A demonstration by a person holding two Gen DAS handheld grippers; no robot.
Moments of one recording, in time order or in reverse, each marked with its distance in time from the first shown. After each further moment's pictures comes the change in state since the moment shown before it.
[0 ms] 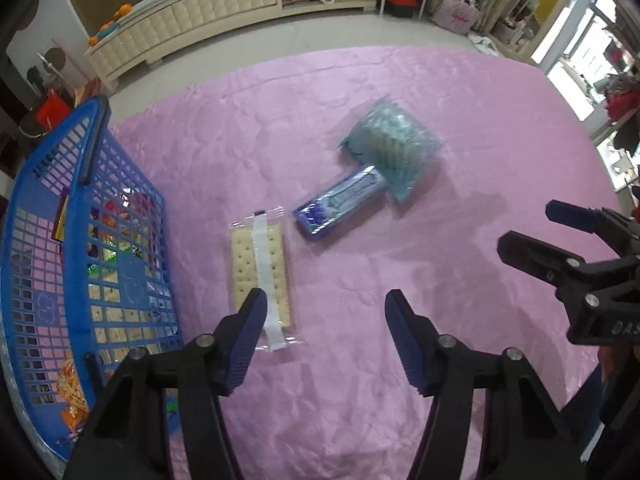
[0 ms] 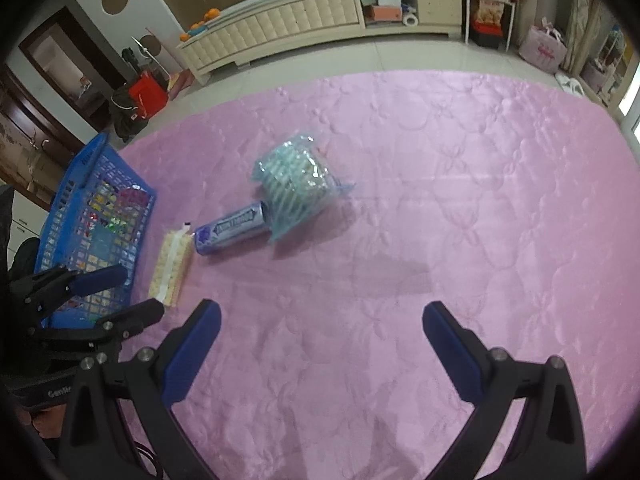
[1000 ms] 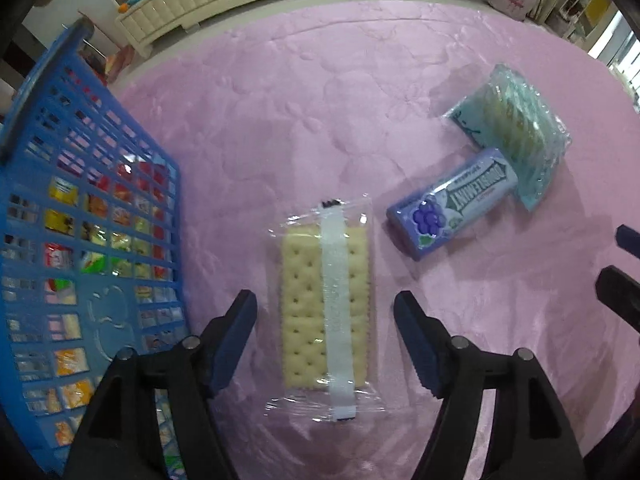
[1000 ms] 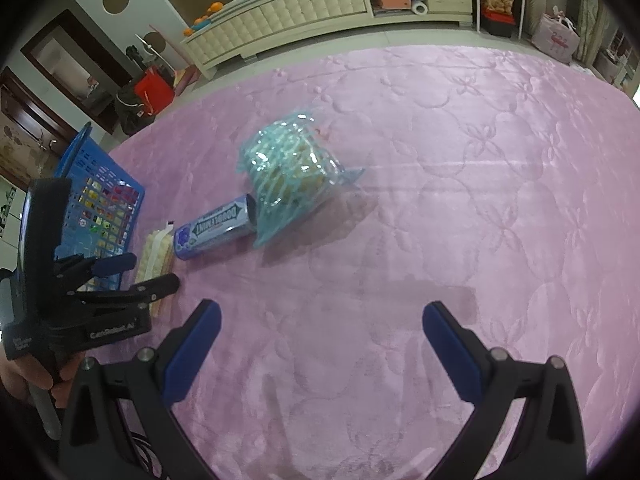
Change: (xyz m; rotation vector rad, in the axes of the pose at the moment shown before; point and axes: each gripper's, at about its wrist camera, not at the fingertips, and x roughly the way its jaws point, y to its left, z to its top) left arm 0.081 0.046 0.021 -0.088 0.103 0.099; right arm 0.035 -0.012 0.008 0.004 0.024 0.045
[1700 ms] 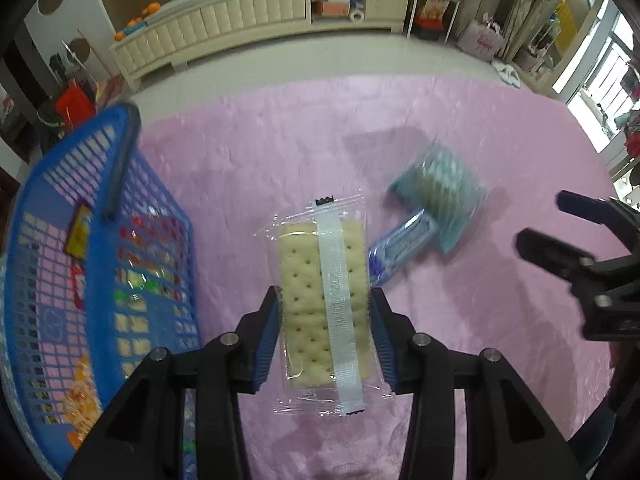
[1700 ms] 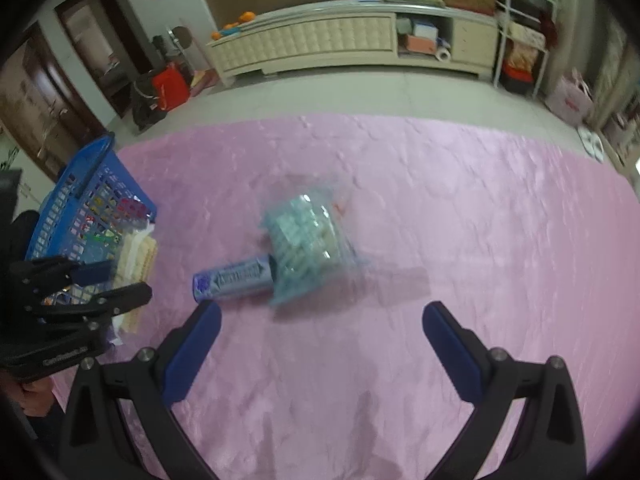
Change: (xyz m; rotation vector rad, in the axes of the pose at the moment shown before) left arm -0.080 -0.007 -0.017 0.022 -0.187 -0.078; right arm -0.027 0.024 0.040 -0.180 -0.092 -0.049
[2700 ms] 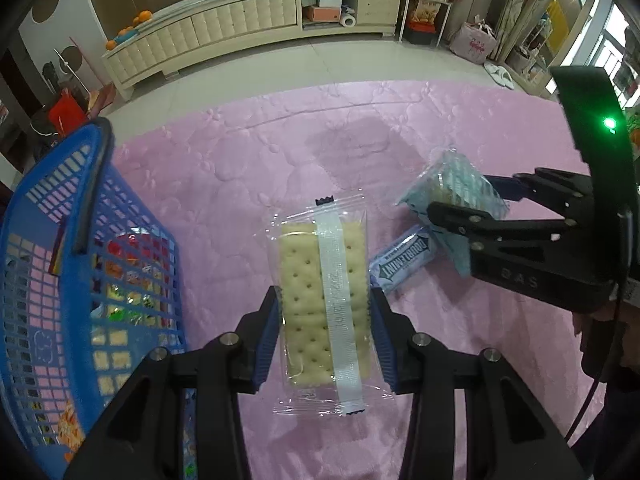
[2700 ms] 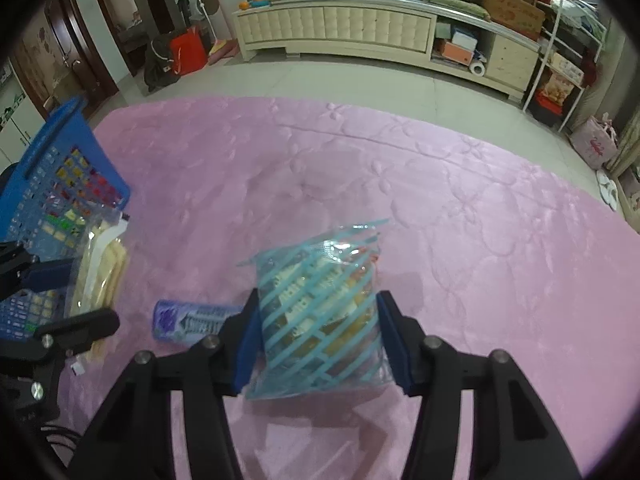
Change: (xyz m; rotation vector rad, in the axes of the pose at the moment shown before) left arm 0.013 -0.002 0.013 0.015 -0.014 -0.022; right arm 0.060 0.019 0.028 -0.145 0.044 -0.029
